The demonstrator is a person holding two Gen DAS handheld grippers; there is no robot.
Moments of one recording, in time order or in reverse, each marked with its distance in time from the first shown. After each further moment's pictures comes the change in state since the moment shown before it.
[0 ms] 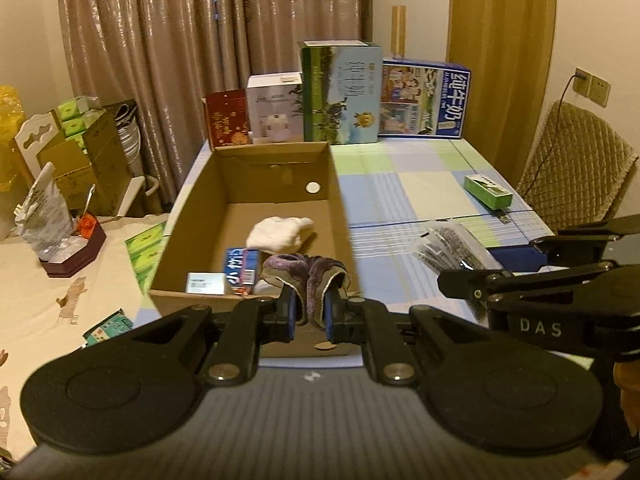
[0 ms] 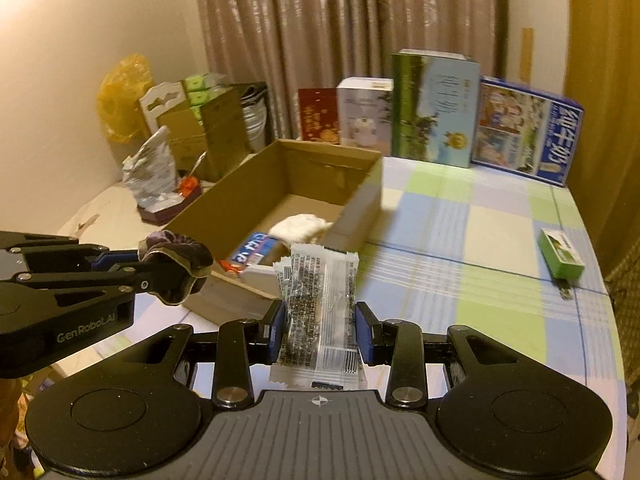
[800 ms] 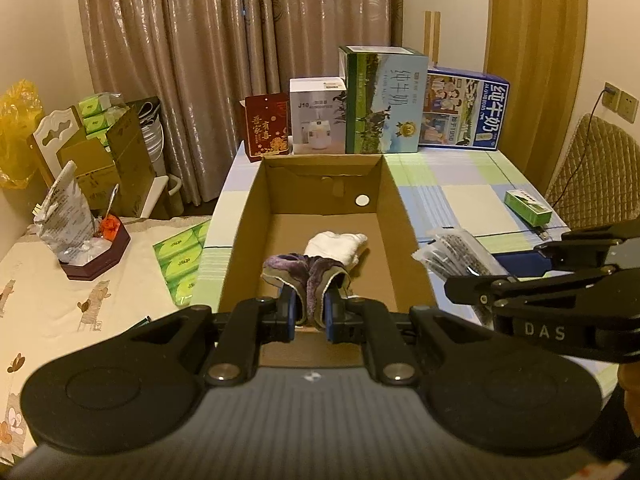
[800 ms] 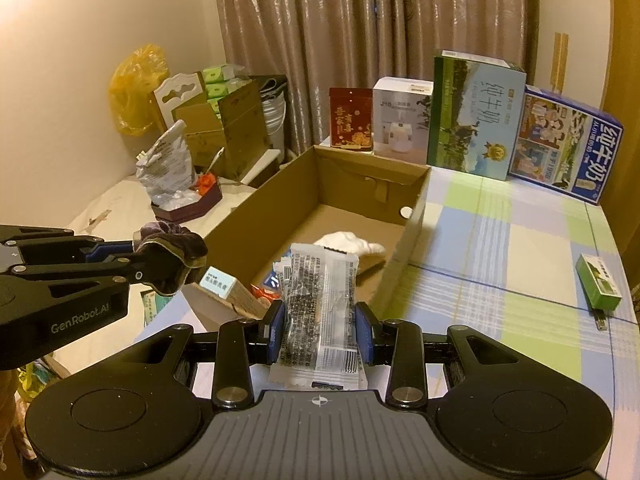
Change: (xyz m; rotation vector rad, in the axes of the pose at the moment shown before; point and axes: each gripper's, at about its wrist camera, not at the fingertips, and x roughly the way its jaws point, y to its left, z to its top) left arm 0.019 0.066 0.026 -0.026 0.003 0.044; right arm 0.048 0.039 0.043 -0.019 0.024 0.029
